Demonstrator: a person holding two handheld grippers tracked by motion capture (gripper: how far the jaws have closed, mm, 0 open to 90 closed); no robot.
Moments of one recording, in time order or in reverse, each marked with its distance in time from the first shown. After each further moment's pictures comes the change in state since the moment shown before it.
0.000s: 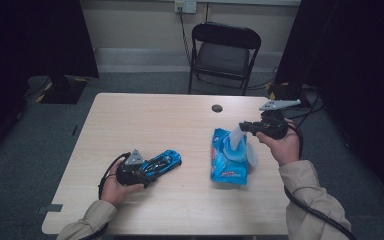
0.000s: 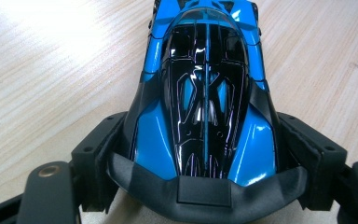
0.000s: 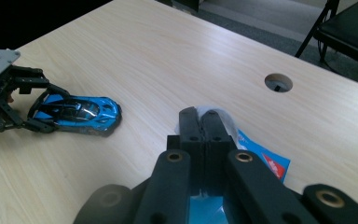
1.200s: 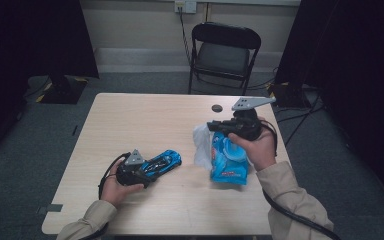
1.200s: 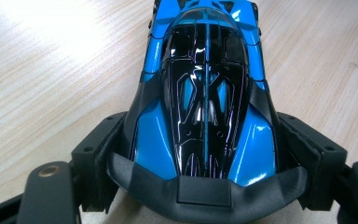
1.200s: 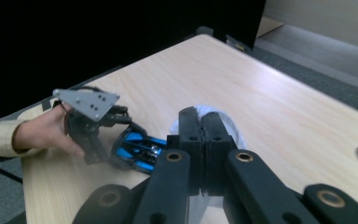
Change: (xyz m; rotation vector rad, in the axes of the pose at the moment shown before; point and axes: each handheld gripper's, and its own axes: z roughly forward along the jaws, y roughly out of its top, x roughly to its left) left arm 0.000 0.000 0.000 0.000 0.004 0.000; right arm 0.077 0.035 0.021 -0.106 0.210 -0.082
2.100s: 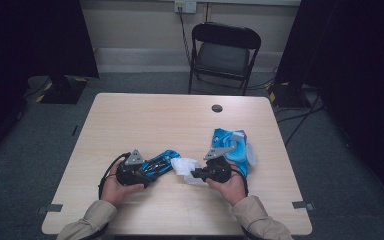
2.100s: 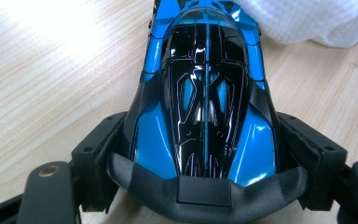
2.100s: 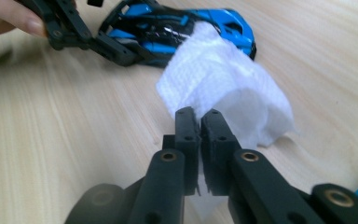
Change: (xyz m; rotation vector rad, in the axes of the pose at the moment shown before) left arm 0.000 0.000 0.000 0.001 -0.003 0.001; right arm 0.020 -0.139 0.098 0.220 0.054 0.064
